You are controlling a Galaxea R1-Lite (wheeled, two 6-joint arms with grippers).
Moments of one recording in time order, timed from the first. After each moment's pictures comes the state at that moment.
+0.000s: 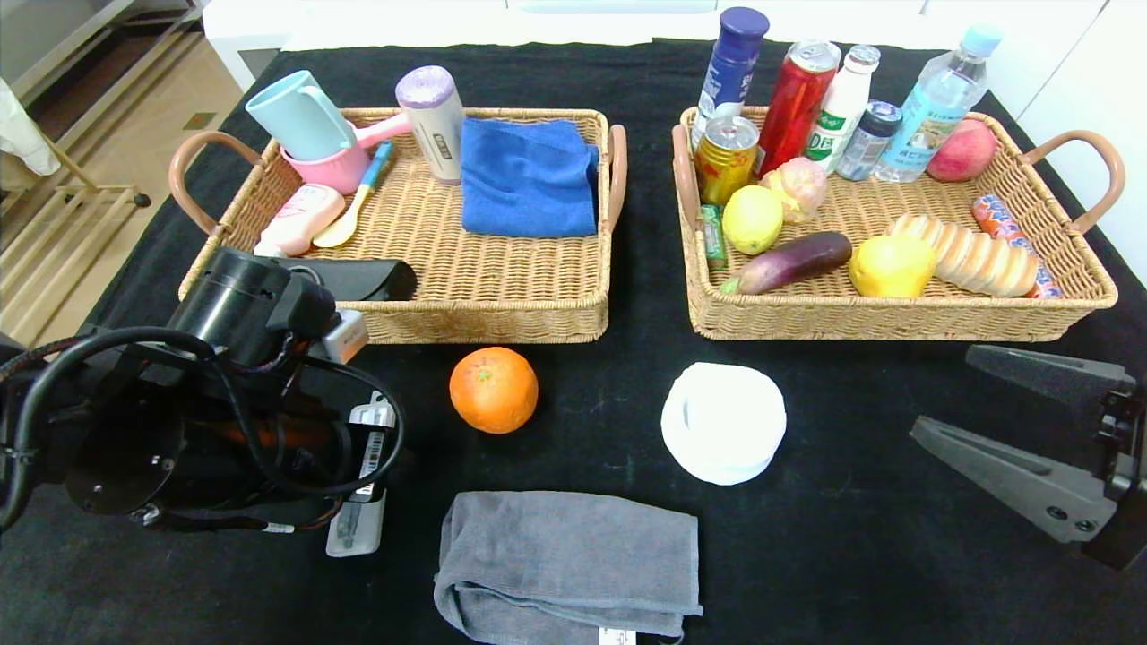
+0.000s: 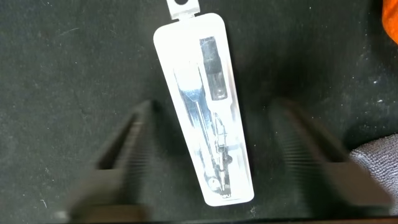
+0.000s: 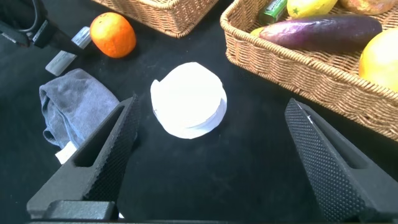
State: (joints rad) left arm -0.41 1.55 -1.04 0.35 0.29 -0.23; right arm 0.29 1.15 -0.48 -0.66 0.42 -0.06
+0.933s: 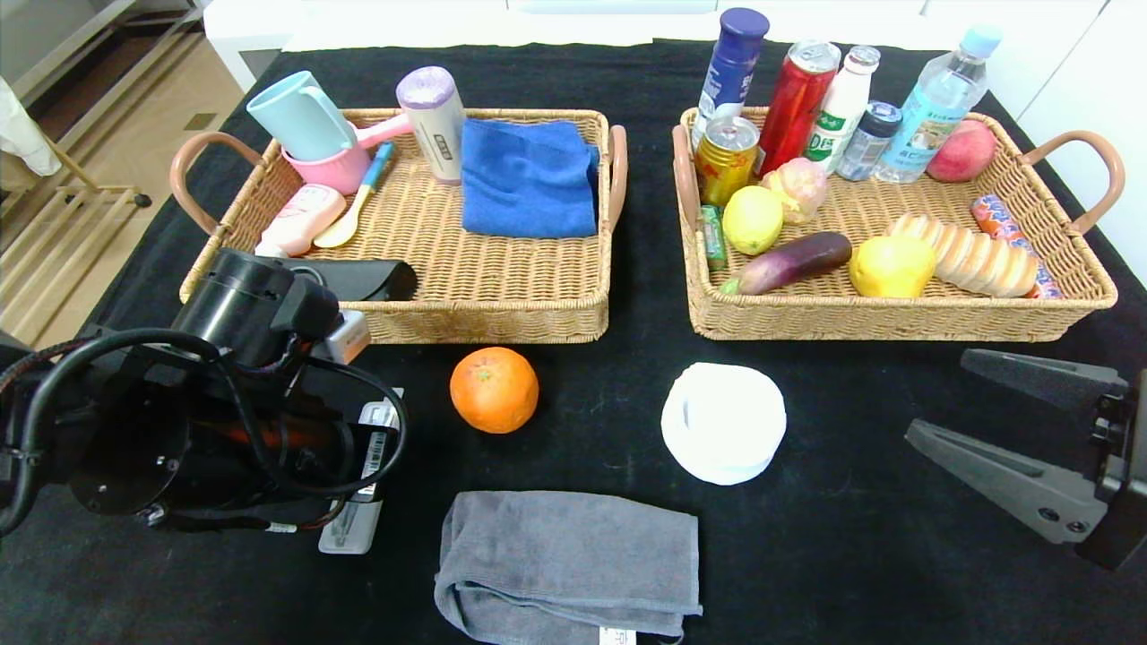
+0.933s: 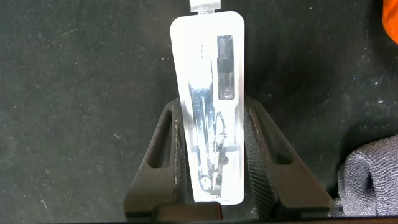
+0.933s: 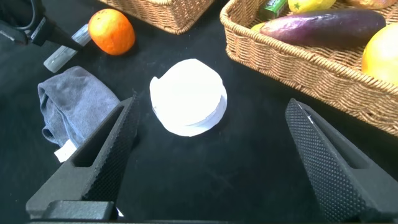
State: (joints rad) left arm -0.41 1.56 -1.04 0.34 0.29 -0.23; right arm 0.29 1.16 -0.47 -0.66 0.42 -0.06
